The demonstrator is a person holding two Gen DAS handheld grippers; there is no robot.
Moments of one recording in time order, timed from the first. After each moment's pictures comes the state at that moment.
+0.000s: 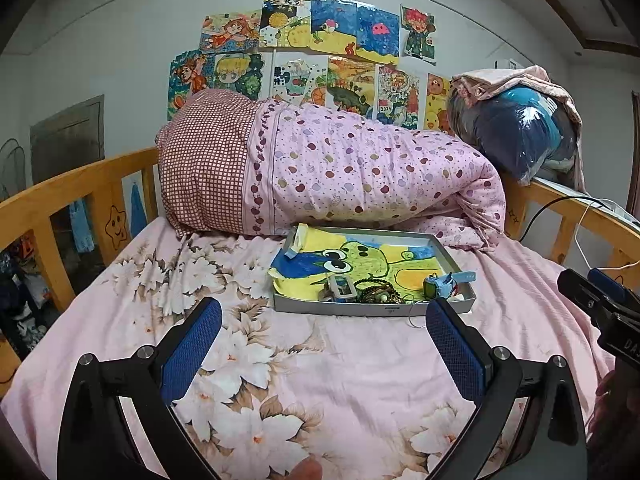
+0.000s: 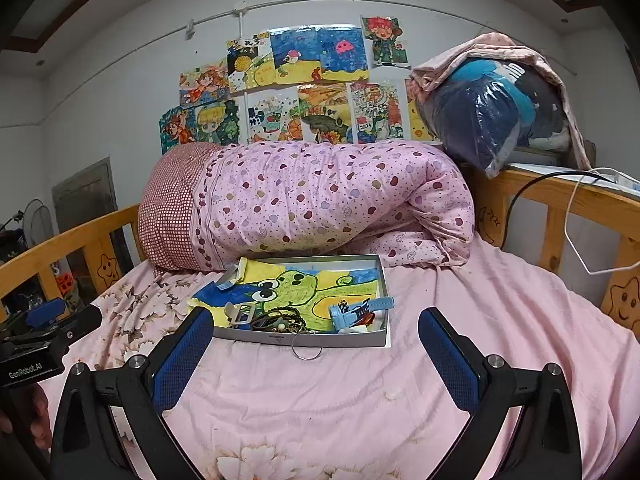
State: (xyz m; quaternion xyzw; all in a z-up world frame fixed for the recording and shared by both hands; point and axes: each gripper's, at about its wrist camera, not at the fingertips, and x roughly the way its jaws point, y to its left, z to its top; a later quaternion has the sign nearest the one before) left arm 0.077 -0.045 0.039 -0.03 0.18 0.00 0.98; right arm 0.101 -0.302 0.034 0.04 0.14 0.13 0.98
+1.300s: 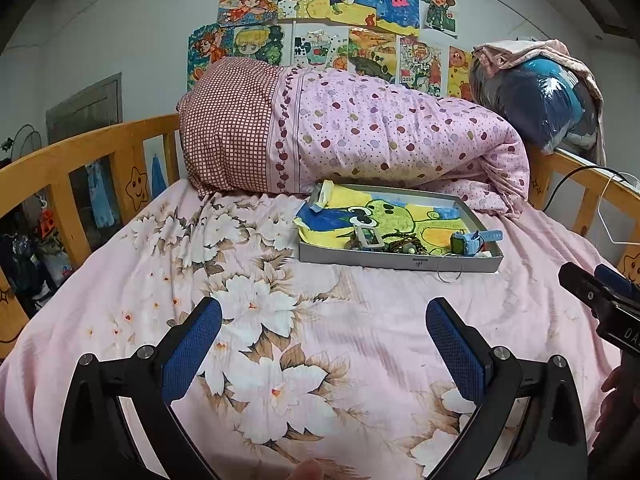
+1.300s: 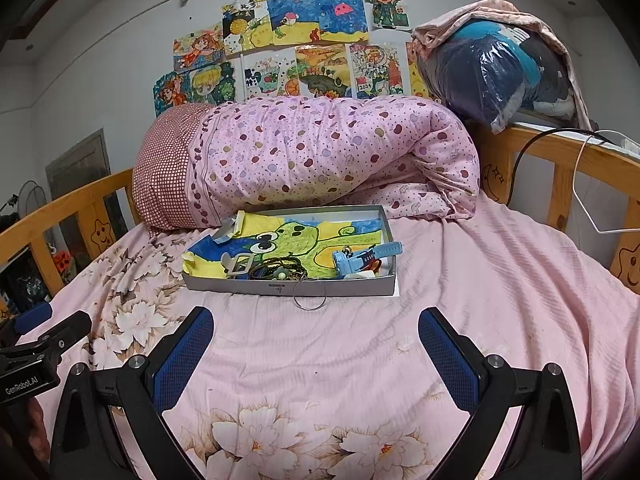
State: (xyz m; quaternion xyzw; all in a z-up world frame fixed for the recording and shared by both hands) left arm 0.070 -0.037 -0.005 -0.02 0.23 0.04 0.97; right arm 0.112 -0.290 -0.009 0.03 0.20 0.13 0.97
